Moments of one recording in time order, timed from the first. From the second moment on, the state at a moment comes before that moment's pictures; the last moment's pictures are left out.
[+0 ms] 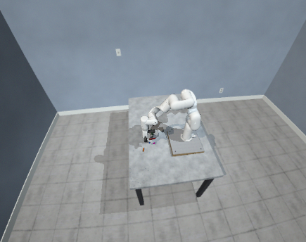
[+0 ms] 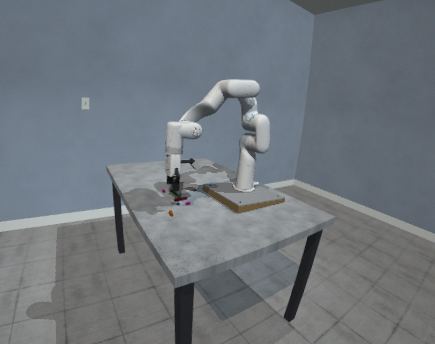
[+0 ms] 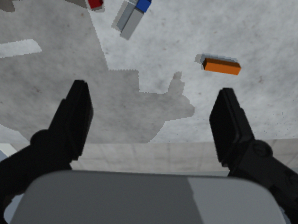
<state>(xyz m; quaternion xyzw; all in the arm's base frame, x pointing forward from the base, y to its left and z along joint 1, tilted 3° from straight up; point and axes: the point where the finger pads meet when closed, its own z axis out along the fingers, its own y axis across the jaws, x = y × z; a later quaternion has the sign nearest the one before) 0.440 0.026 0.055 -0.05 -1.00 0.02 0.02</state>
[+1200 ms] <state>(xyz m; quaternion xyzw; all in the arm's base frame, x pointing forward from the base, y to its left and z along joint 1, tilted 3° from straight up) 0.463 0.076 0.040 0.44 -0.90 0.00 0.03</state>
